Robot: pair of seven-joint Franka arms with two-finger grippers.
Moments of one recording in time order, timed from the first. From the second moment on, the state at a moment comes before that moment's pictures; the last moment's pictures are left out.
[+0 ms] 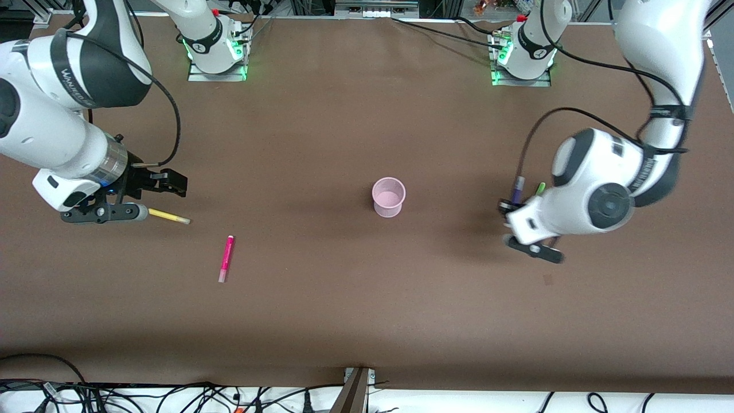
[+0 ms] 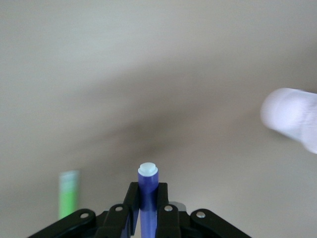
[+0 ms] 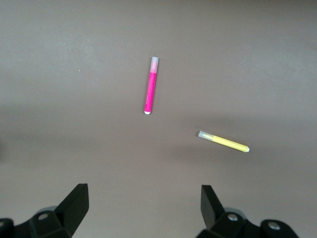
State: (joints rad) left arm 0.11 0.54 -0.50 -1.55 0.05 1.83 0.01; right arm 0.13 0.27 0.04 -1.53 0.00 1.74 0.12
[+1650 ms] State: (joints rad) left arm 0.04 0.66 -0.76 -1.83 0.01 2.79 0.43; right arm 0.14 0.70 0.05 -1.65 0.01 2.21 0.22
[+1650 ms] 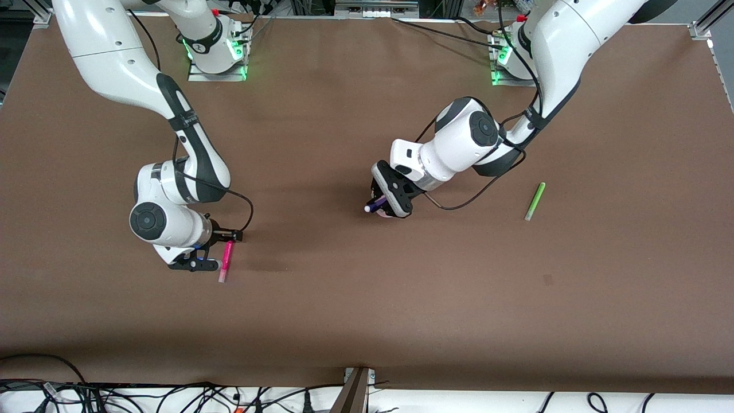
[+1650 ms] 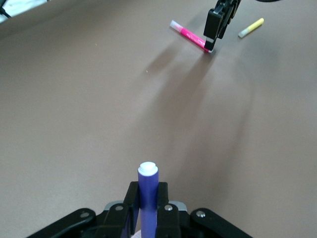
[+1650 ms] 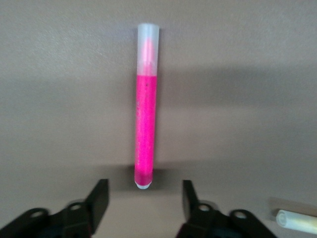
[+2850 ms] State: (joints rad) left arm 0.22 0.53 -0.83 -1.61 -0.01 2.03 0.34; right arm 0.13 0.72 0.05 -1.65 0.04 2.23 0.23
